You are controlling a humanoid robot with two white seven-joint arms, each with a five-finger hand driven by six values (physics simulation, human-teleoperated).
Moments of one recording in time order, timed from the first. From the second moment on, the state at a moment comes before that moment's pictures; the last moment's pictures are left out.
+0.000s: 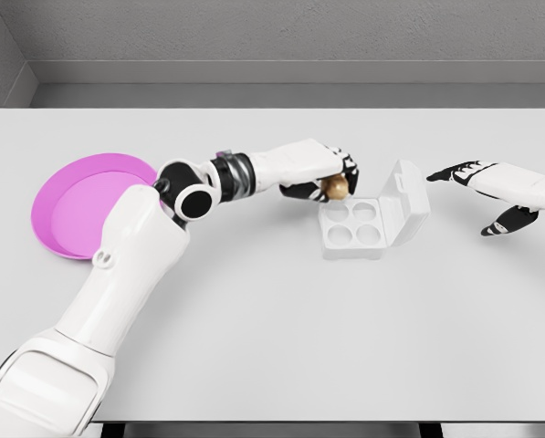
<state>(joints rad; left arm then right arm) -0.69 0.00 -0.47 -1.17 -0.76 -0.47 -0.61 -0.42 -0.79 0.27 -1.27 0.35 -0.61 0.61</state>
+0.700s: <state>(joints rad) -0.70 0.00 -0.55 -1.18 -0.79 -0.47 -0.61 -0.42 -0.79 0.27 -1.27 0.35 -0.61 0.61</state>
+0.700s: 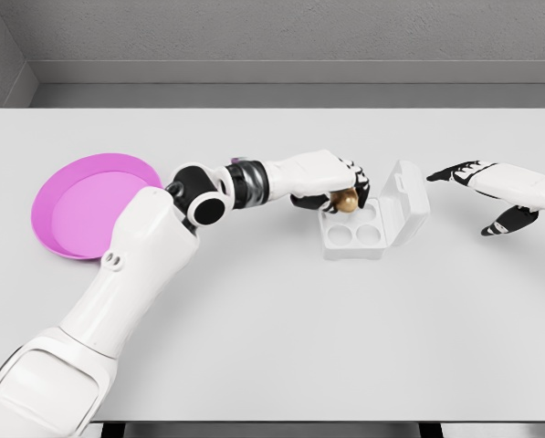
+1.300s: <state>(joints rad) -0.69 0.00 -0.54 -1.22 -0.78 -0.47 -0.61 -0.42 -0.78 0.27 -1.27 0.35 -0.61 0.61</state>
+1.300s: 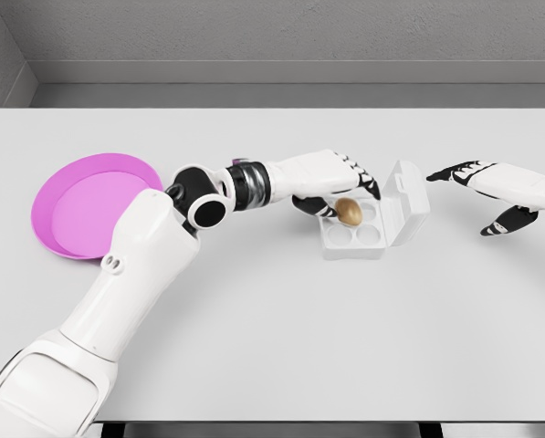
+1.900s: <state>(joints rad) -0.47 0.36 -0.29 -1.56 -0.45 -0.54 -0.61 -0.42 -0.78 0.27 -1.27 0.35 -0.61 0.61</state>
